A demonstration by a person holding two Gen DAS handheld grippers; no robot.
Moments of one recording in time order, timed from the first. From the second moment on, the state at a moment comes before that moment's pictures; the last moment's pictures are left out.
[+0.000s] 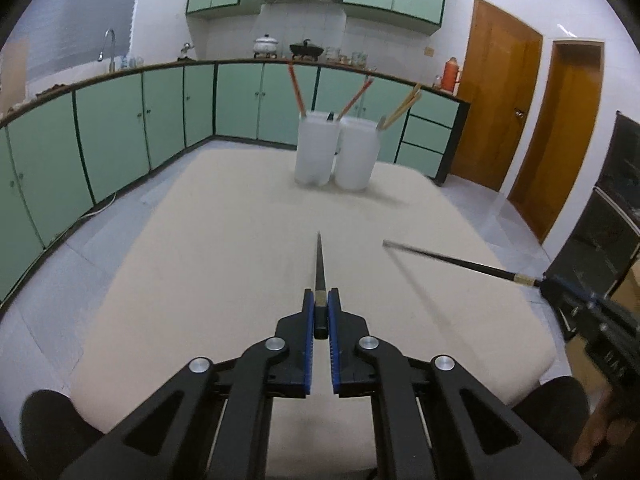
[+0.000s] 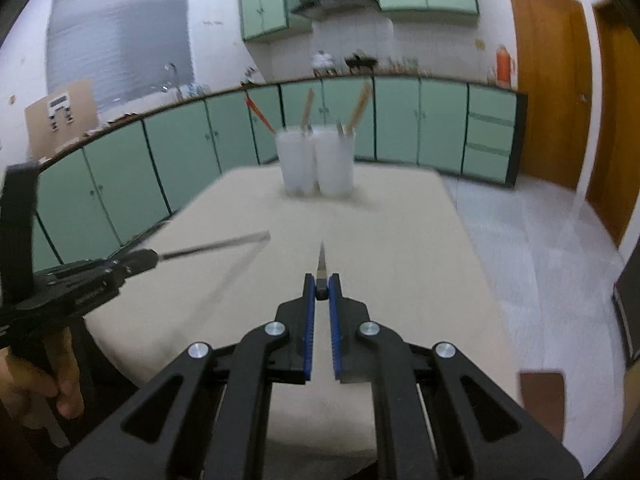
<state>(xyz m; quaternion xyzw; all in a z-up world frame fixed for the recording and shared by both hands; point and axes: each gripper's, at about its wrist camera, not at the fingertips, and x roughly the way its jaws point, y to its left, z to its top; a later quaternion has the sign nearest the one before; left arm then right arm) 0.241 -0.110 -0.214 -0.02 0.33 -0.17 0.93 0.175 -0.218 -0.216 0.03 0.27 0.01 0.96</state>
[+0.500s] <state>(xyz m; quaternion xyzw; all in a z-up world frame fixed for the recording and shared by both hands) 0.261 -0.108 -0.145 0.00 0.31 -0.20 0.93 0.239 -0.216 -0.144 -0.02 0.27 0.06 0.96</state>
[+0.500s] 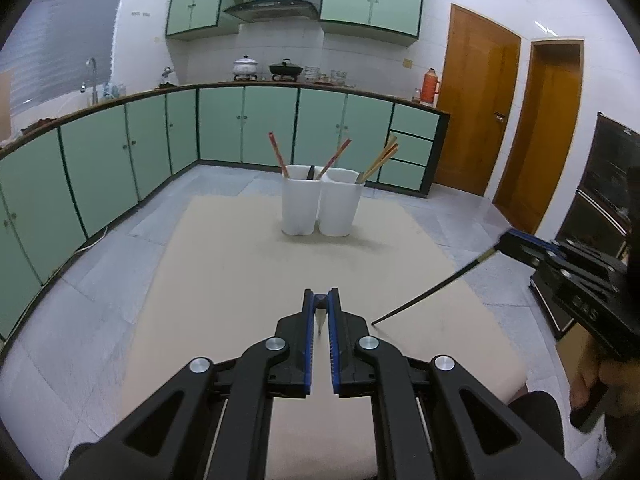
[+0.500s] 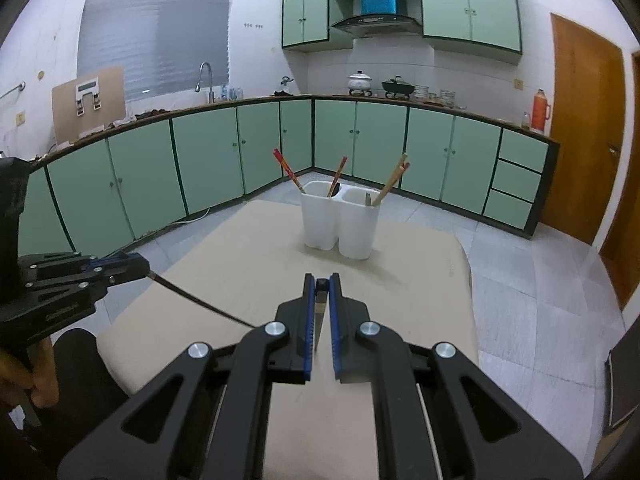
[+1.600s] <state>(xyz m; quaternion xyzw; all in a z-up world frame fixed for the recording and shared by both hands) 0.396 -0.122 -0.038 0.03 0.33 -0.25 0.91 0.361 -0.239 -0.045 -0.02 0.36 0.11 0.93</state>
